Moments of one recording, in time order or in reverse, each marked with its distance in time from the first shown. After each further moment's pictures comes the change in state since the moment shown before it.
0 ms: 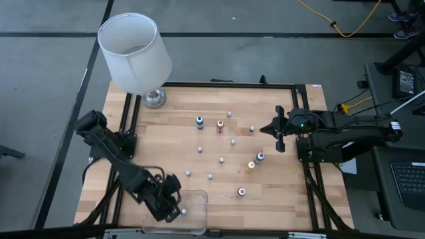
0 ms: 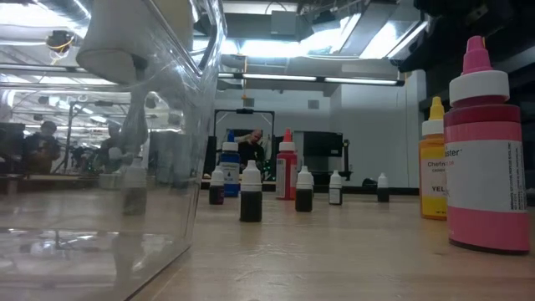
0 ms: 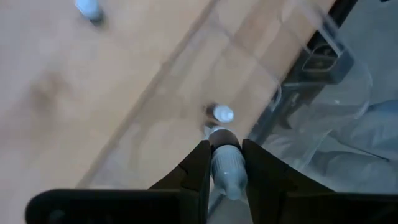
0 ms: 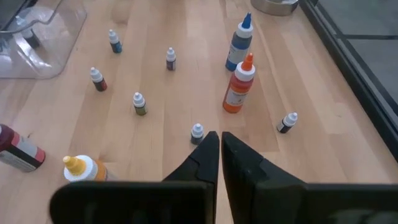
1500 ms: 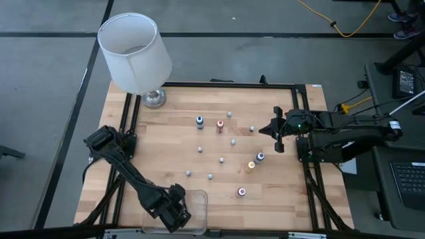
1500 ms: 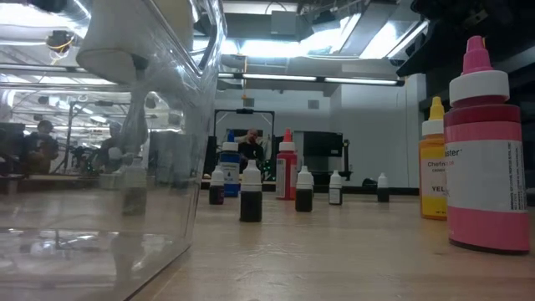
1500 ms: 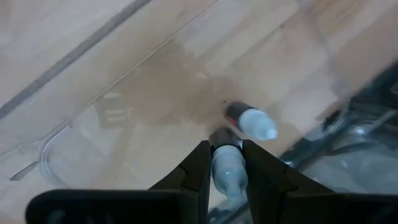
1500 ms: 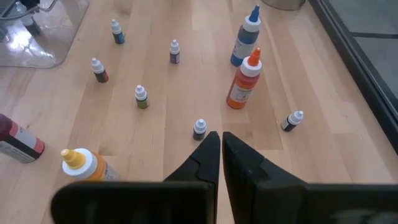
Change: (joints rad) left arm -0.019 0.249 0.000 0.101 0.048 -0.287; right arm 0.000 0.027 0.000 0.002 -0.011 -0.026
